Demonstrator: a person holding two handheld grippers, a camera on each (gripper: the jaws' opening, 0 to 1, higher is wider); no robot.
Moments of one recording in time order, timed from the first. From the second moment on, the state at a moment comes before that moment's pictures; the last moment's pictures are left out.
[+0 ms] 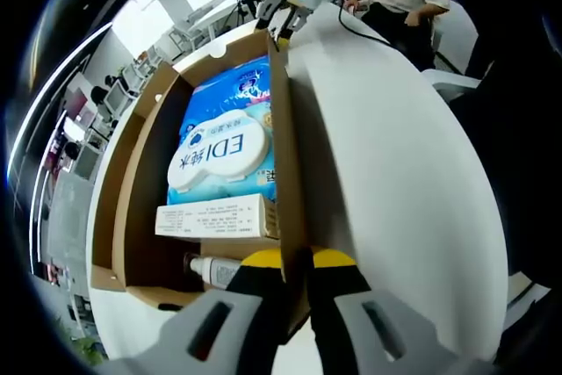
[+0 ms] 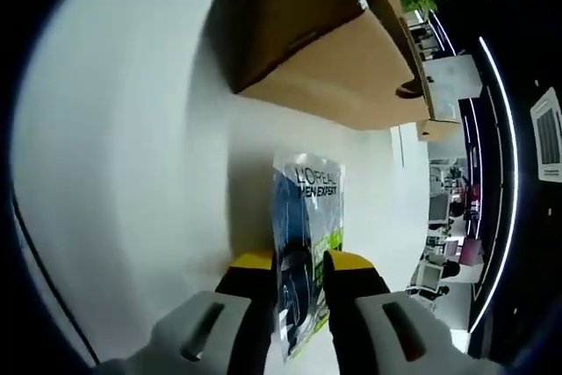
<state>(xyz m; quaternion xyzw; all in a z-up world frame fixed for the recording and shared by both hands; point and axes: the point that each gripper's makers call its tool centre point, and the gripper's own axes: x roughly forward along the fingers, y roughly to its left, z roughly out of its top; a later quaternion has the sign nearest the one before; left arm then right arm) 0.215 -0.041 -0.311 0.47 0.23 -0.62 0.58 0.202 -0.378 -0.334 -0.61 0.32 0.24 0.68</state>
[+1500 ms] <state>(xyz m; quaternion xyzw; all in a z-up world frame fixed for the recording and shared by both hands) 0.216 -0.040 -0.311 0.47 0.23 -0.62 0.58 0.240 -0.377 -0.324 -0.11 0.34 0.12 0.93</state>
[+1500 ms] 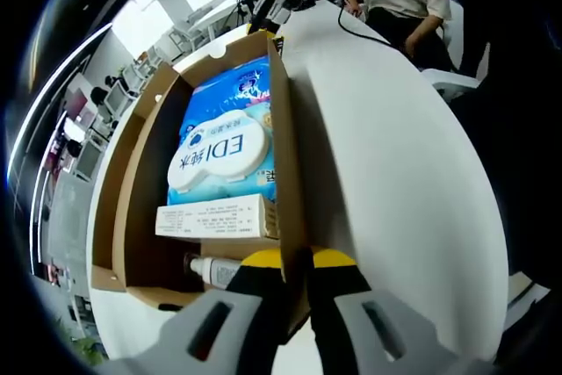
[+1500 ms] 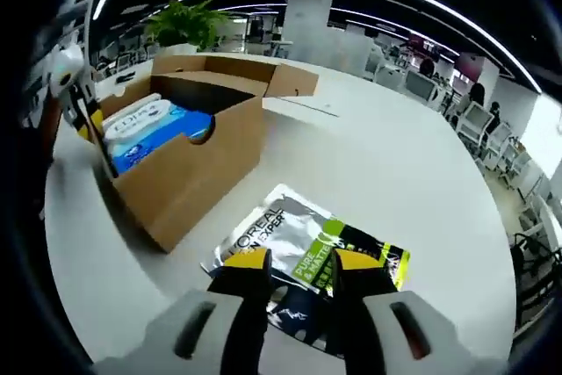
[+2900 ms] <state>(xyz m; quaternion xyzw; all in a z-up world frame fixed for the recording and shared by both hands) 0.216 -0.039 -0.310 0.48 0.22 -0.62 0.58 0.250 -0.216 -0.216 -0.13 0.44 0.19 0.87</state>
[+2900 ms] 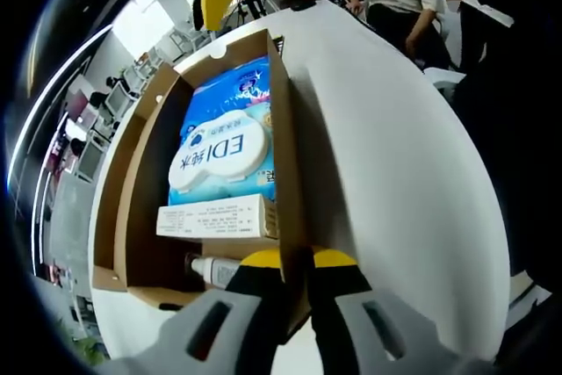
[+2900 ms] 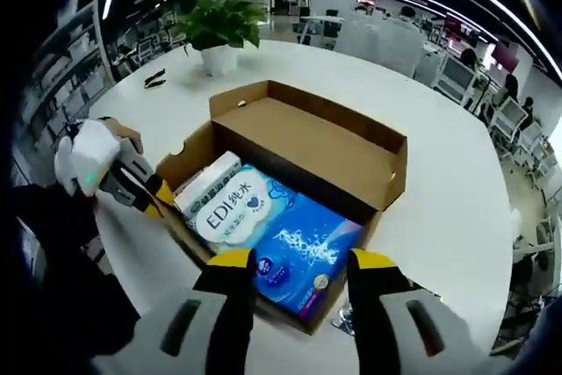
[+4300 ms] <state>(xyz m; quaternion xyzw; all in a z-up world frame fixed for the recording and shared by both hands) 0.211 -0.034 -0.312 0.49 0.22 -0.61 0.58 0.280 -0.226 -0.311 -0.10 0.61 0.03 0.79</state>
